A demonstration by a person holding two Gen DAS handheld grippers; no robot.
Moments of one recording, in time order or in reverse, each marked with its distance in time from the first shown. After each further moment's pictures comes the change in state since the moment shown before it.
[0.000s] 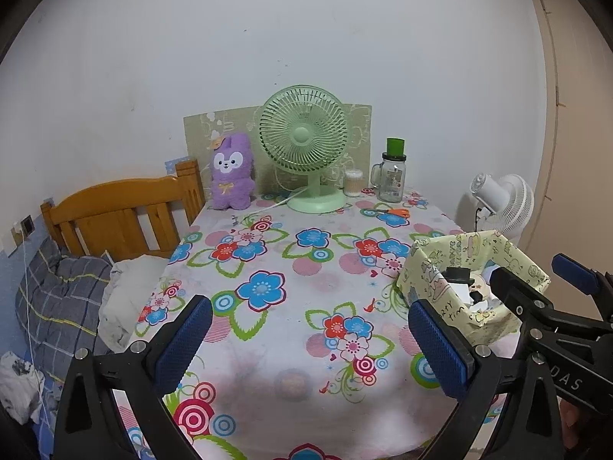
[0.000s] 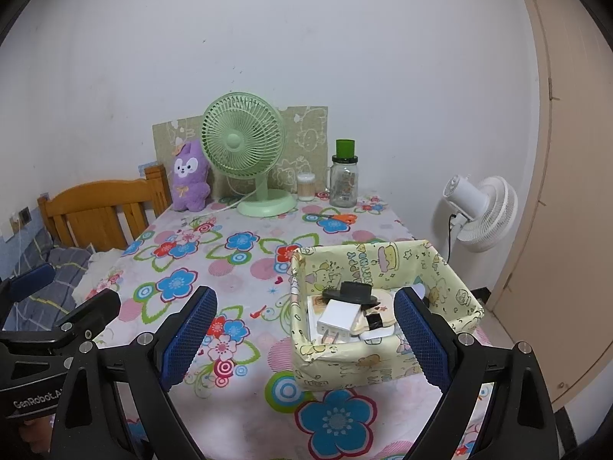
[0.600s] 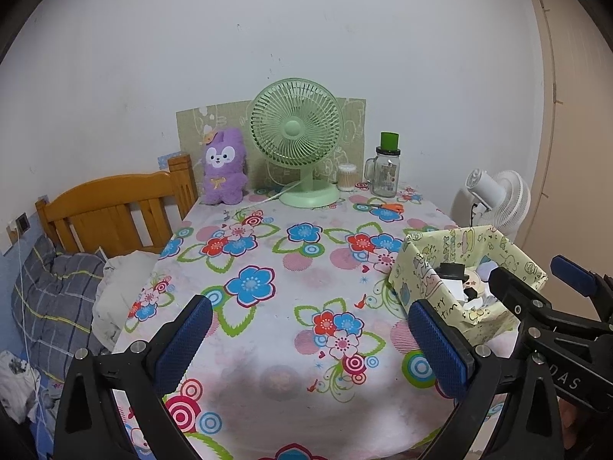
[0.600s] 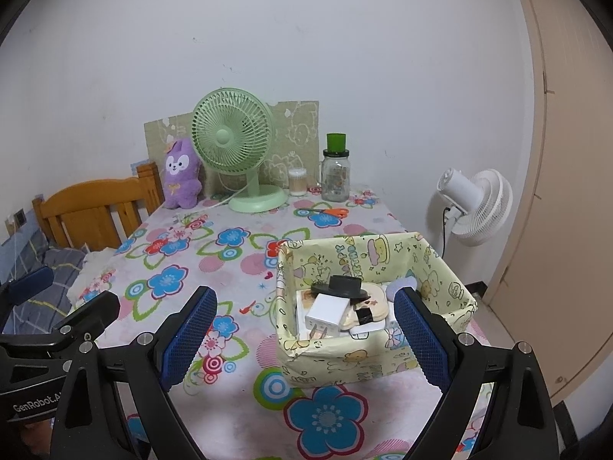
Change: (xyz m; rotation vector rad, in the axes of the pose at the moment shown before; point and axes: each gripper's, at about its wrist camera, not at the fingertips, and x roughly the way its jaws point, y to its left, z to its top) left arm 0.007 -0.007 -0.001 -0.006 0.020 -0.016; right arm 0.004 -0.011 -0.004 0.018 0.015 -0.015
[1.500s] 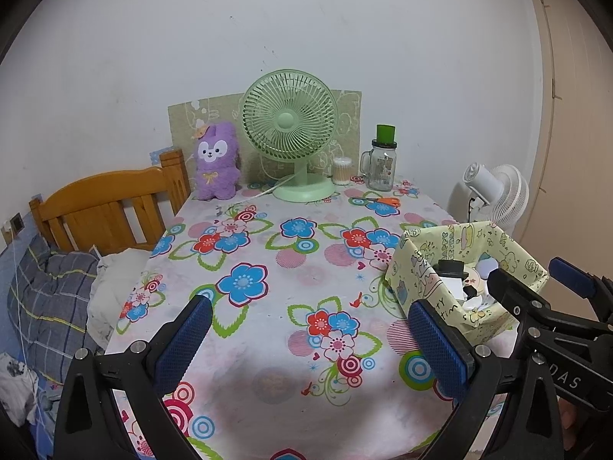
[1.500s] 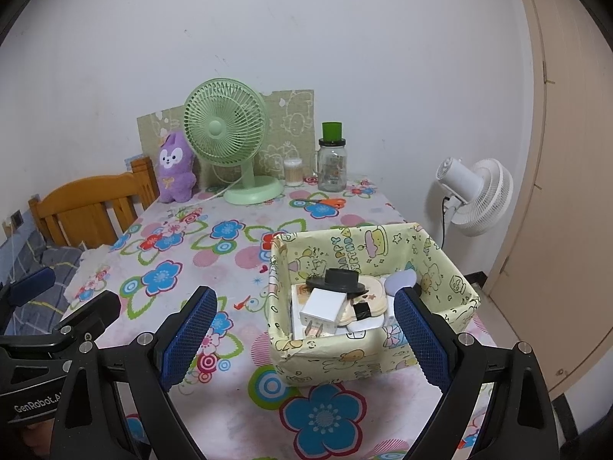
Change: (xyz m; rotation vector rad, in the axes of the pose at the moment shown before) left arm 0.013 -0.006 0.001 0.004 0.019 -0.011; right arm 0.010 -0.005 -0.001 0.016 0.035 -0.006
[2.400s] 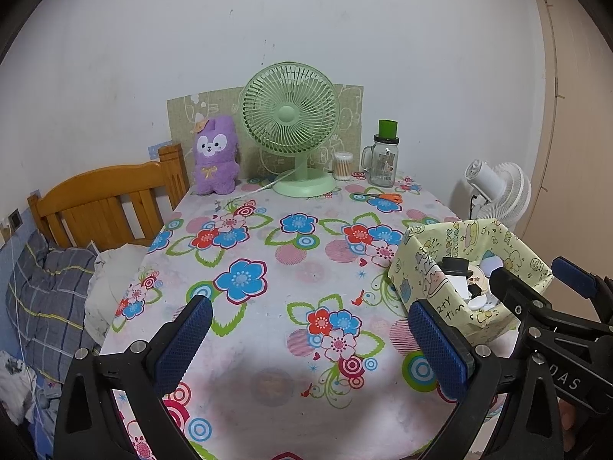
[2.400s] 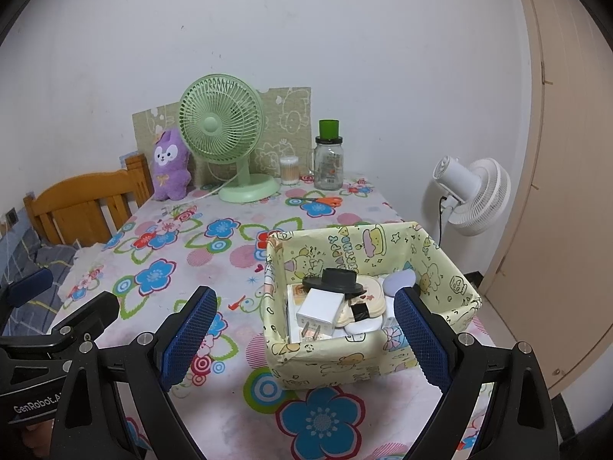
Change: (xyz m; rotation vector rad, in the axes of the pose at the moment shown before) left arm 0.010 0.002 -0.003 -0.003 0.015 -0.005; right arm 0.008 -0.004 0.001 -0.002 0.006 -0.014
